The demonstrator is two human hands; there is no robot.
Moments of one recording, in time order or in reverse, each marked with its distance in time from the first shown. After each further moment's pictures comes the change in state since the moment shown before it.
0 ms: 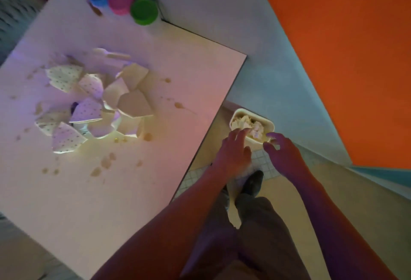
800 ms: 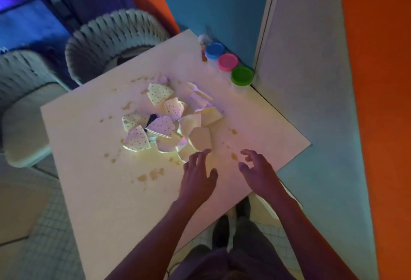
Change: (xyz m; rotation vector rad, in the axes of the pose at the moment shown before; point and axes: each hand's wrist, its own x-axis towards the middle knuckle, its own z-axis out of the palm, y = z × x) left_hand -0.077 -0.091 -0.153 -0.132 0.631 -0.399; right_hand 0.019 -0.209 0.077 -0.240 -0.295 -0.512
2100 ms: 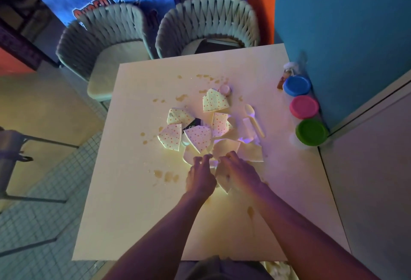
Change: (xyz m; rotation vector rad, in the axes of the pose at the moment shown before) left_hand 0.100 -0.002 -0.017 -0.078 0.212 -0.606; right_hand 0.180 -0.093 0.058 -0.771 -0.569 -0.750
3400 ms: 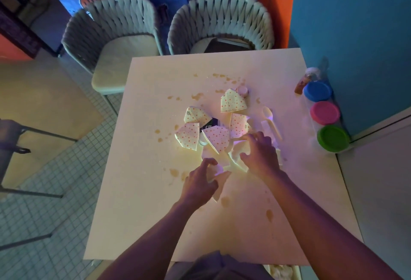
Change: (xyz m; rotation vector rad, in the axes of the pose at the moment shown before) left_hand -0.016 -0.059 -0.049 -0.289 -0.051 0.099; right_hand 0.042 -0.021 -0.025 0.008 0.275 0.253
